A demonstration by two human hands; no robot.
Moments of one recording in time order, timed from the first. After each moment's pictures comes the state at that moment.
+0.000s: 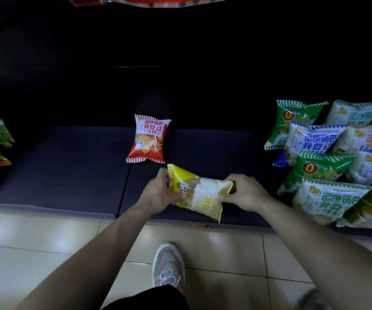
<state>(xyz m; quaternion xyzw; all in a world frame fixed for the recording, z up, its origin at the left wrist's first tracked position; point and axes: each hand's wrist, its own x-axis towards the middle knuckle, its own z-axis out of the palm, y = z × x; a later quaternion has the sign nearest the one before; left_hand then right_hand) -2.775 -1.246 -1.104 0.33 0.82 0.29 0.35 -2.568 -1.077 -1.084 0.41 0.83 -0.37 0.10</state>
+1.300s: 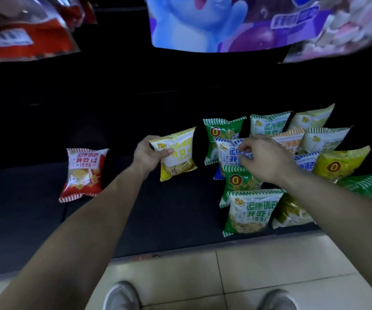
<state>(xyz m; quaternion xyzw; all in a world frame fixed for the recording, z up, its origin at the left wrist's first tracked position) -2.747 -1.021 -1.078 0.26 0.74 0.49 0.38 -2.443 -0.940 -0.975 0.46 0.88 -0.14 -0.01</state>
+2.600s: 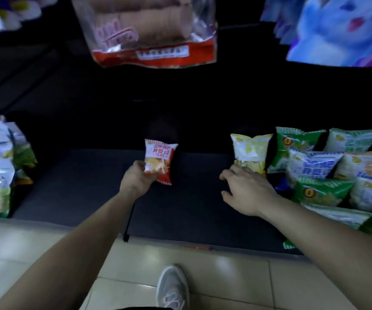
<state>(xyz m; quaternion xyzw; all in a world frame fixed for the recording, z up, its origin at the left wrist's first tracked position) -2.859 -1.224 -1.047 0.22 0.92 0.26 0.21 -2.592 -1.071 -0.980 0.28 0.94 -0.15 0.10</state>
